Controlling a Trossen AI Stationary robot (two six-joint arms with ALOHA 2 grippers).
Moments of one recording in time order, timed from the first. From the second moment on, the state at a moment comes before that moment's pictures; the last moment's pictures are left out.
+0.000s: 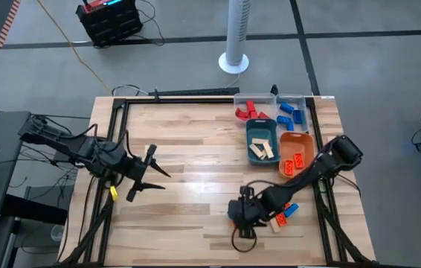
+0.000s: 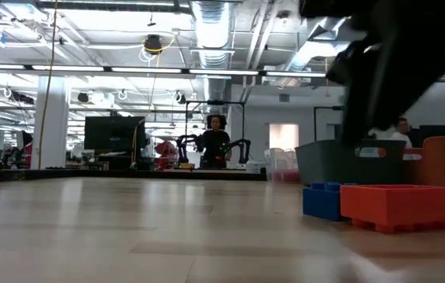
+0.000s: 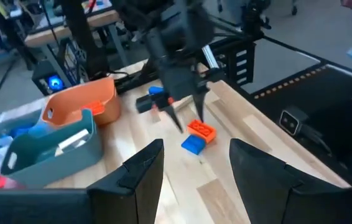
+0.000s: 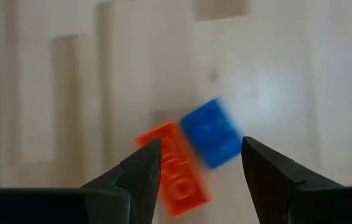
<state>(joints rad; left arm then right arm) -0.35 0.83 0.83 -0.27 -0.07 0.21 0.53 1.81 1.24 -0.57 0.16 0.59</state>
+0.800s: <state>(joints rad) -0.36 0.84 0.83 -0.30 -0.08 0.19 0.61 1.89 1.28 -0.63 0.17 0.55</state>
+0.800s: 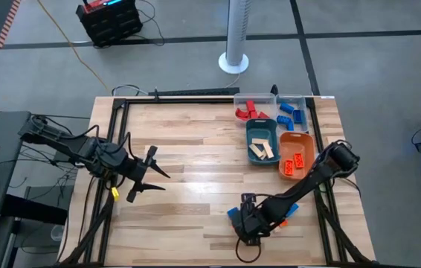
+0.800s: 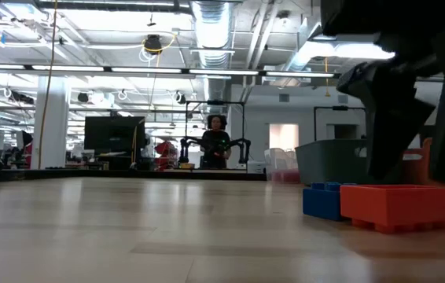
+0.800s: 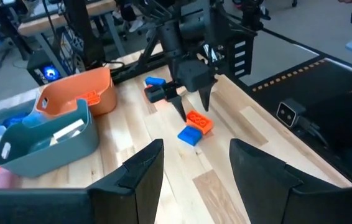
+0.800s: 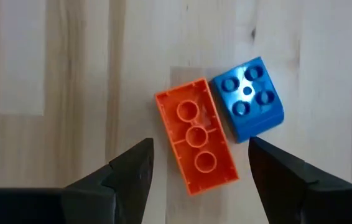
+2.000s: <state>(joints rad) -0.36 0.84 0.83 -0.31 -0.10 0.17 0.51 1.87 1.51 -1.51 0.23 0.78</state>
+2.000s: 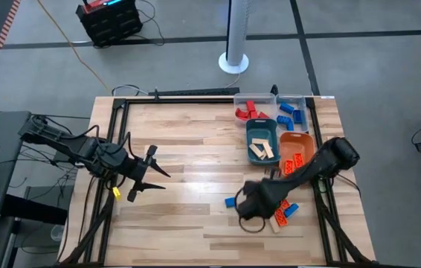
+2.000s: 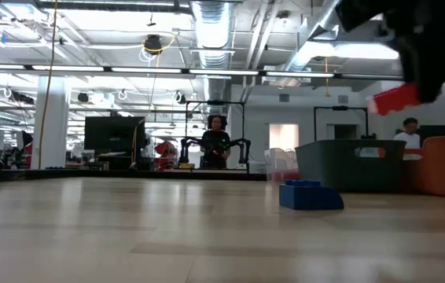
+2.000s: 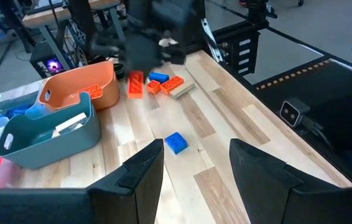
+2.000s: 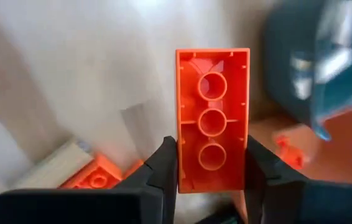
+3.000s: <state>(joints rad) -0.36 0.89 0.83 -0.34 -0.15 0.10 0.29 1.36 0.94 -1.54 0.09 1.14</state>
